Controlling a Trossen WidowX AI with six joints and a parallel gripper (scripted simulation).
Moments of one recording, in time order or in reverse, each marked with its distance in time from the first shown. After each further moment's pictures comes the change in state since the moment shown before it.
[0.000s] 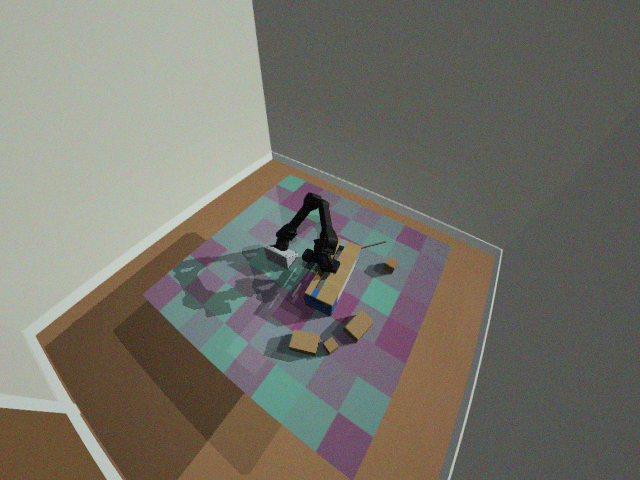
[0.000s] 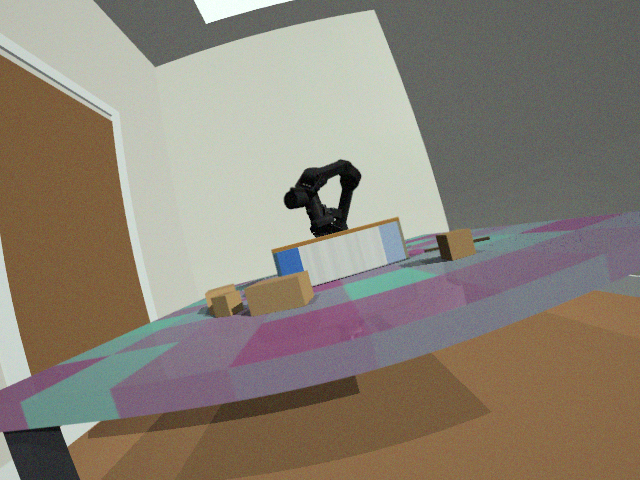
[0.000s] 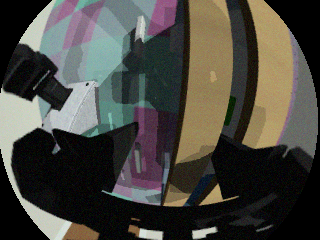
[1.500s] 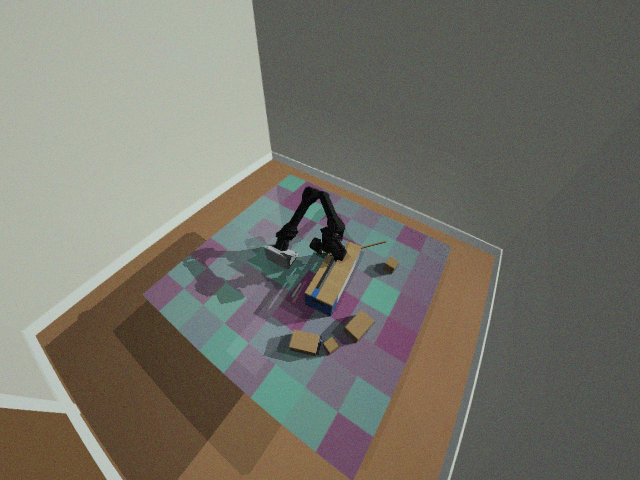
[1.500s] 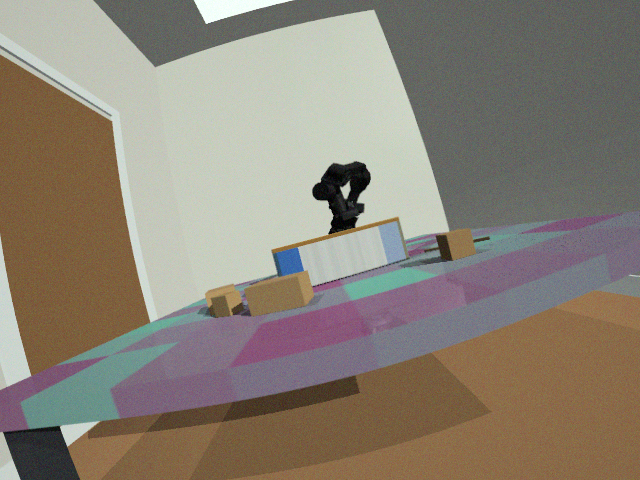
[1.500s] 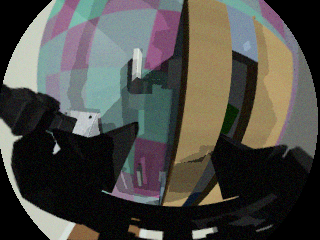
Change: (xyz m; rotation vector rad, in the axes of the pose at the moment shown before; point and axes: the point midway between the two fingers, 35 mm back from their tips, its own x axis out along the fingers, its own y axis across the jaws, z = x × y) arm 0.009 -0.001 0.081 0.000 -0.004 -0.001
